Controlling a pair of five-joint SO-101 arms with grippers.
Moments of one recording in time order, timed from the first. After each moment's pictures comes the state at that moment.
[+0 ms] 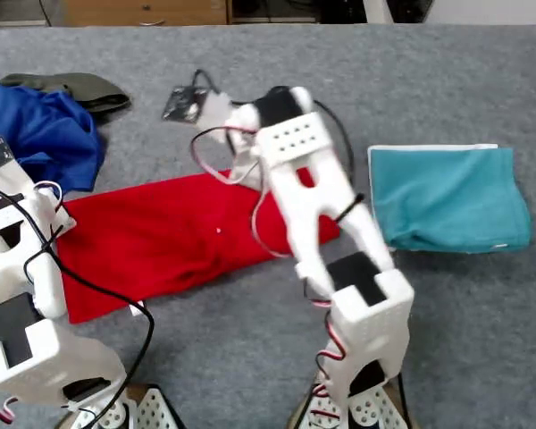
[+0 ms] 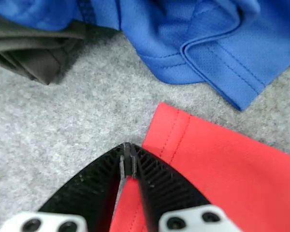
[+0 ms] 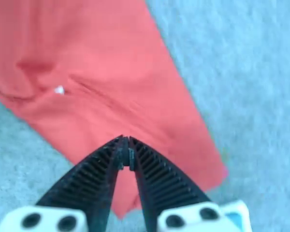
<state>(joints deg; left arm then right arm) -31.7 1.6 35.8 37.1 -1.2 -25.2 20.9 -22.5 88.0 39.0</state>
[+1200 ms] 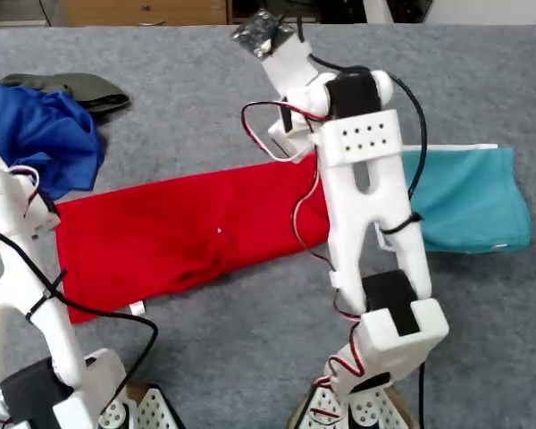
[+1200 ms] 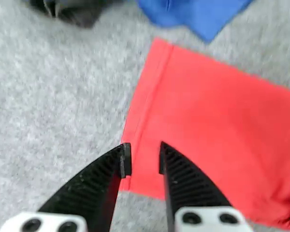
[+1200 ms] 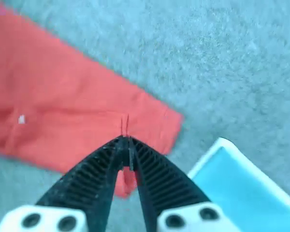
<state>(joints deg) -31.7 -20.5 21.2 81.1 -3.9 -17.3 9.7 -24.6 87.4 16.8</state>
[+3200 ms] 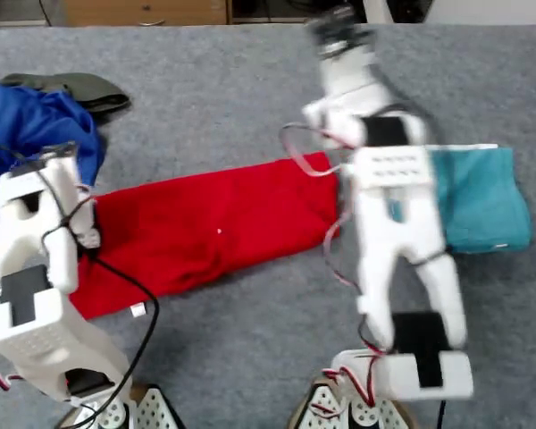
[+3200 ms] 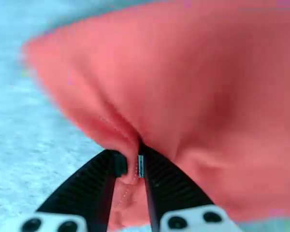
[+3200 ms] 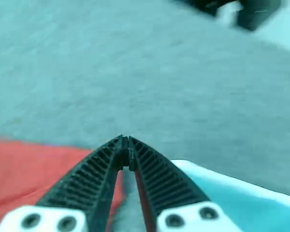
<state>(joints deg) -20.4 11.9 18.5 73.5 -17.6 -3.3 -7.3 5.8 51.2 8.3</state>
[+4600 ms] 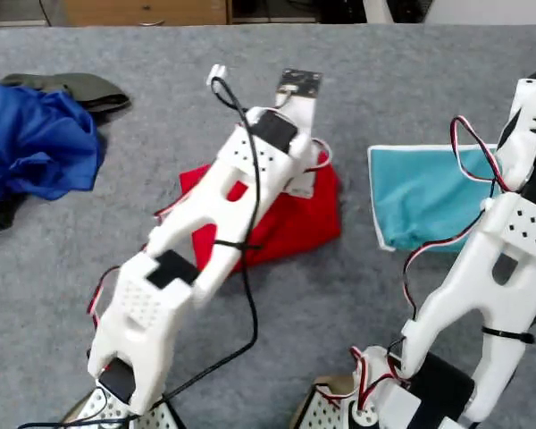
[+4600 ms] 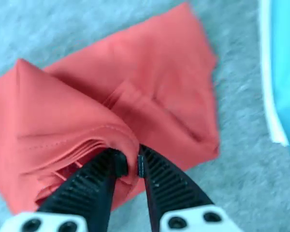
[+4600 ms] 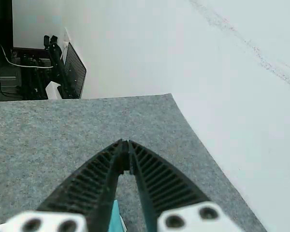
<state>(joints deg) 32.2 33.8 -39.9 84.9 11.8 29.1 -18.5 8.2 33.8 14.0</state>
